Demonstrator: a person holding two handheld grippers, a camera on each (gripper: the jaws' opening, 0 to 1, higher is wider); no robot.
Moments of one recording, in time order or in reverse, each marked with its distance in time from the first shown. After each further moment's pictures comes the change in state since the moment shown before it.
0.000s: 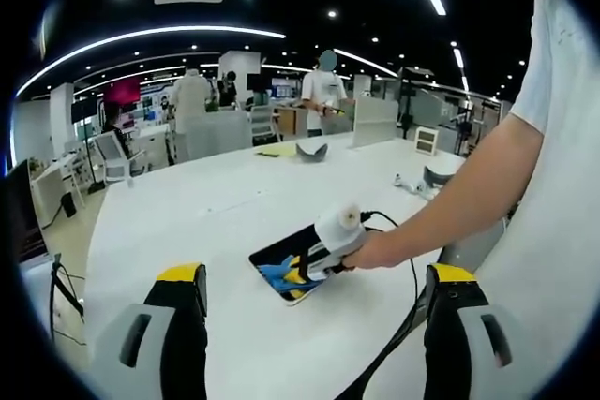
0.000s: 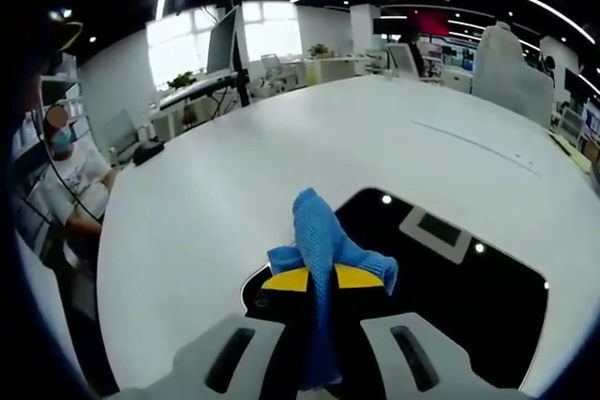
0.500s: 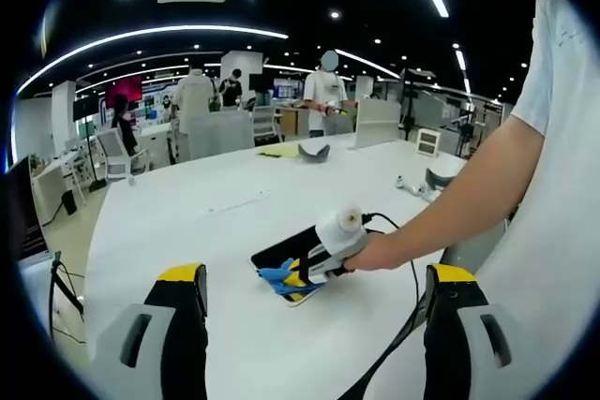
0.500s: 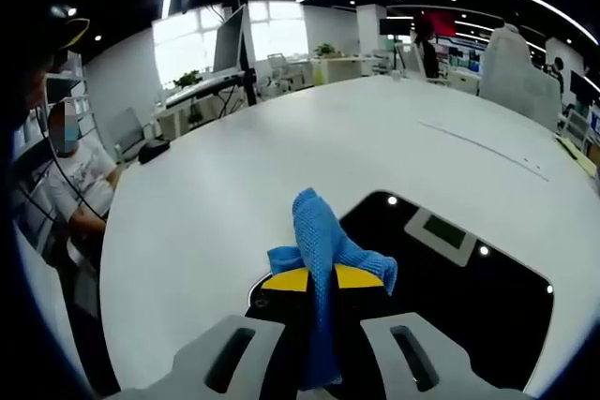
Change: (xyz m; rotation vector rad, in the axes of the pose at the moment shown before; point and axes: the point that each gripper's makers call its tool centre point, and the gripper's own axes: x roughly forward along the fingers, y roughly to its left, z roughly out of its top) left arm 0.001 0.004 0.001 -0.009 -0.005 0.006; right arm 0.002 0.008 0.003 -0.017 0.005 0.029
